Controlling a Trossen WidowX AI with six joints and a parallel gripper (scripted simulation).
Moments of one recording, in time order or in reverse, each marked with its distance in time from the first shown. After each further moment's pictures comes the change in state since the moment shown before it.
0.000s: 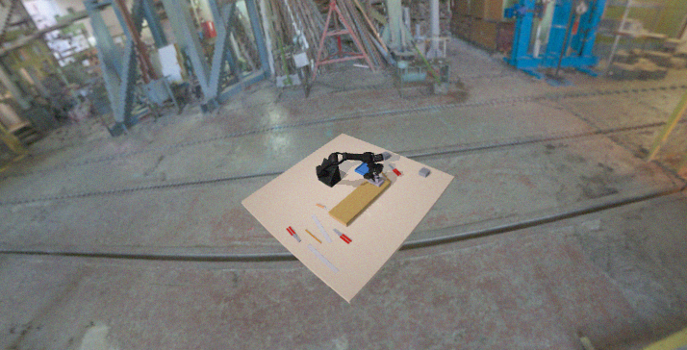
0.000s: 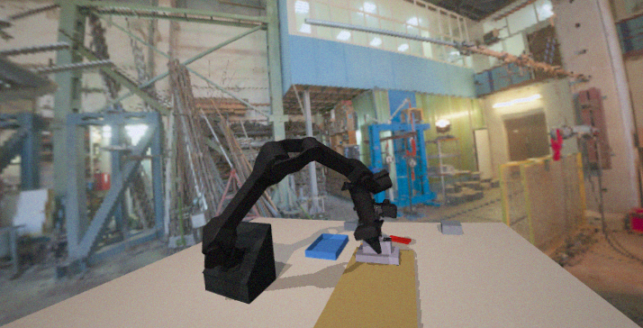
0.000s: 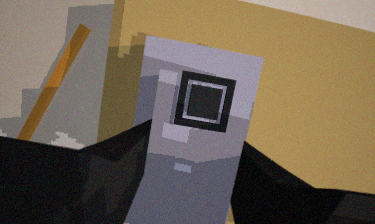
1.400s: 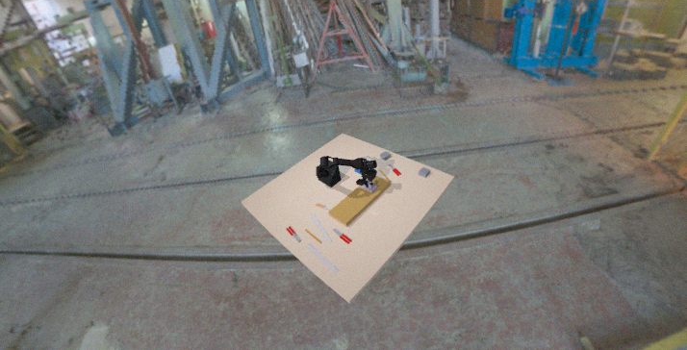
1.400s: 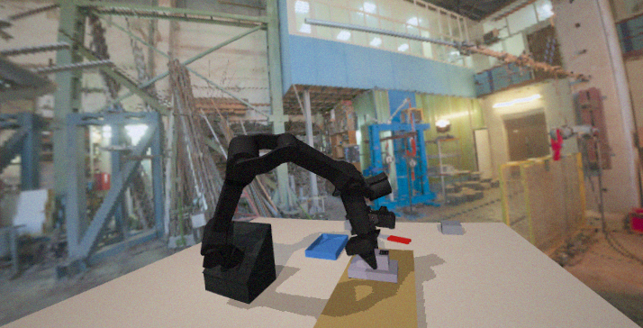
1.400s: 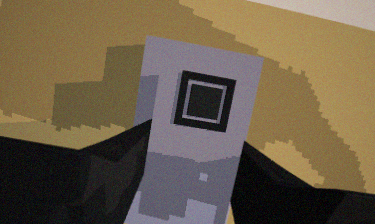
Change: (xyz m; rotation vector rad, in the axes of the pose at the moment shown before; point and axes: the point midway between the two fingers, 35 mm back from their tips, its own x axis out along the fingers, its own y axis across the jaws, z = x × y) arm 0.002 -0.083 -0.002 -0.008 0.005 -0.003
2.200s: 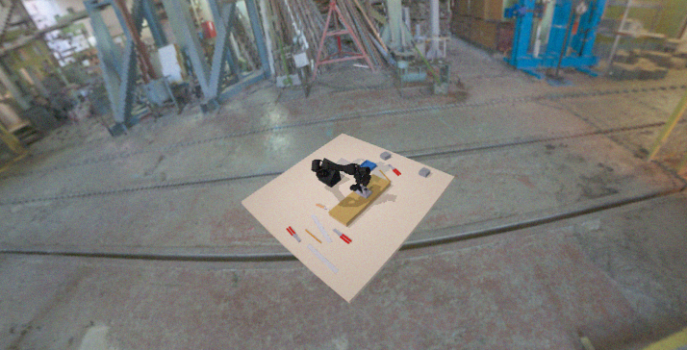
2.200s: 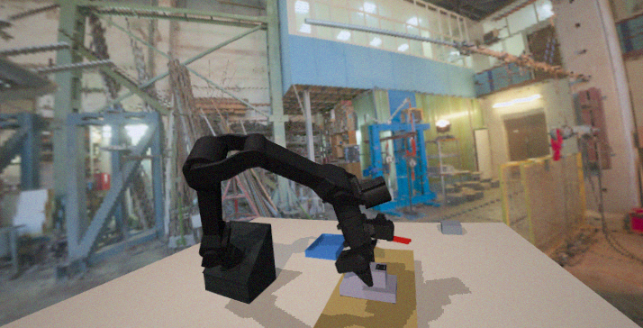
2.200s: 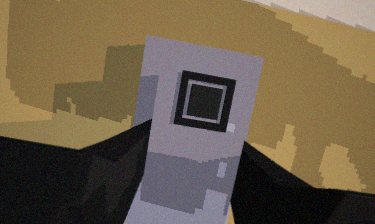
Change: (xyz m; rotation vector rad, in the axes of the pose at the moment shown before) arm 0.001 -0.072 0.000 -0.003 0.002 -0.003
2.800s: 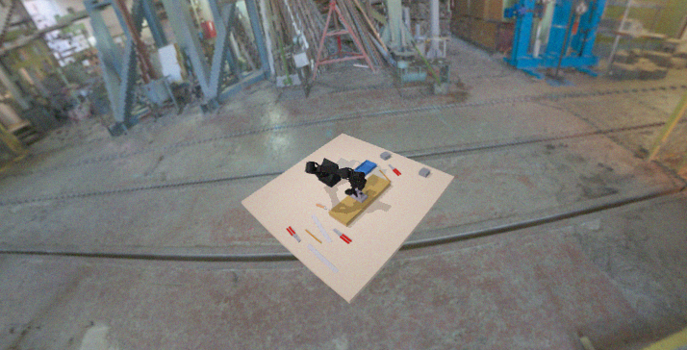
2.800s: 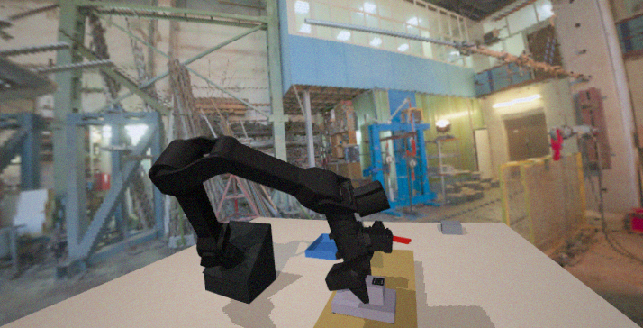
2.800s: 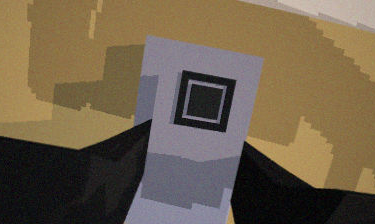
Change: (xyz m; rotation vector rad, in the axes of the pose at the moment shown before) arm 0.000 -0.055 0.000 -0.001 0.000 -0.004
